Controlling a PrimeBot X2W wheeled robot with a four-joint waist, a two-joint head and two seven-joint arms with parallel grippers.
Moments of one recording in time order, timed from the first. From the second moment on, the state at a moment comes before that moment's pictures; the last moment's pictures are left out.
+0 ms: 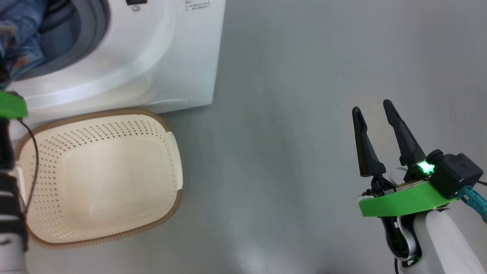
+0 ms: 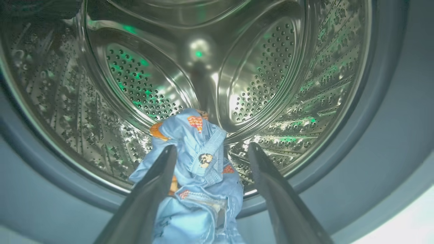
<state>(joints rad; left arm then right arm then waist) -0.93 0.31 0.13 0.74 -0.25 -0.12 -0.26 -0.25 -0.08 0.12 0.06 0.31 0.13 -0.25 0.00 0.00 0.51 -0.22</state>
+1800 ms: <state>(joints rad) -0.05 0.07 0.20 0.22 -0.21 -0.13 -0.26 0.04 -0.17 0.04 0.09 0.32 0.13 -0.25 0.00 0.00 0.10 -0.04</state>
